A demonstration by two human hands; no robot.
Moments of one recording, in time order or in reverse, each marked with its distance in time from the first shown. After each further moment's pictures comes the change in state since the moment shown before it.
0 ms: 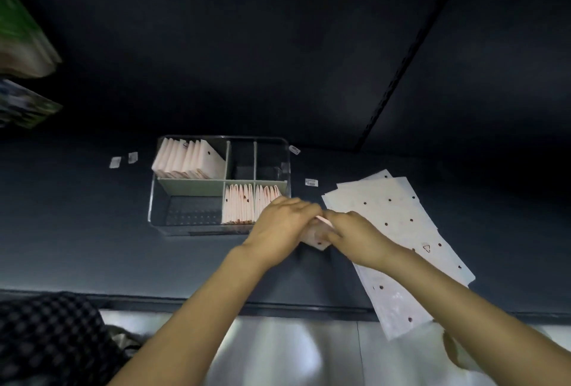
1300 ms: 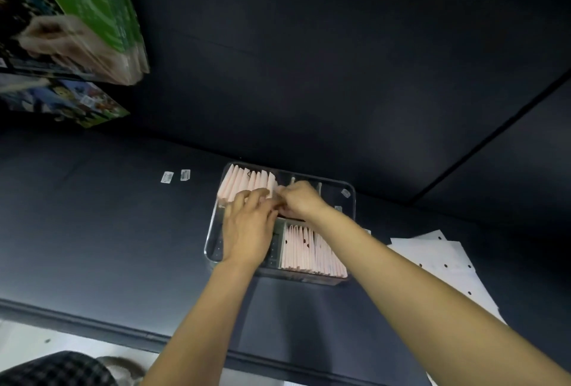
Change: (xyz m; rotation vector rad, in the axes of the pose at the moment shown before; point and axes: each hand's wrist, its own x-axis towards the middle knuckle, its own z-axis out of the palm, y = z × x) left_hand -0.046 -0.138 -0.059 0.195 0.330 -0.634; right_hand 0.205 -0.157 0.020 0.723 0.040 0.313
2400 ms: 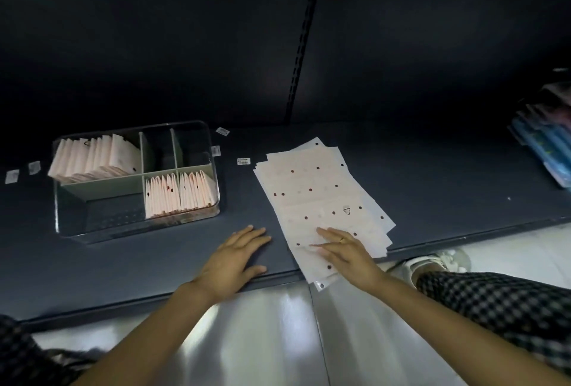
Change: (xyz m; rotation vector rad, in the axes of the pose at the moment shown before) left_hand -0.144 0.124 0.085 -0.067 -0.856 0.507; right_hand -0.197 0.342 -0.178 -0.424 0.146 -0.246
